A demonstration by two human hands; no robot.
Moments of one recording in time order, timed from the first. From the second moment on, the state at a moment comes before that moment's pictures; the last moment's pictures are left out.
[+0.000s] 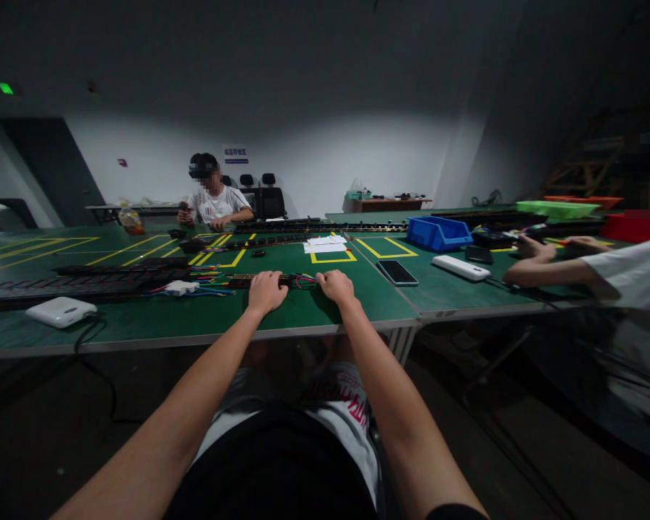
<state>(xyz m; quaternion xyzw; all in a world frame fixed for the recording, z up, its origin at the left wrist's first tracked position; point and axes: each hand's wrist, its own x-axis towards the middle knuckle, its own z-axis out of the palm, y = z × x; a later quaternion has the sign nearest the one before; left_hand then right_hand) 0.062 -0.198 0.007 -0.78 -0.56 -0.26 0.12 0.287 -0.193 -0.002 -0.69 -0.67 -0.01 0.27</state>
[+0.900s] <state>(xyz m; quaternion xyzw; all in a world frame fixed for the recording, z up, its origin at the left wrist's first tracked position) 0.062 -0.197 0.005 -0.77 -0.57 -0.26 0.12 0.286 -0.199 0.003 -0.68 -0.67 0.01 0.29</state>
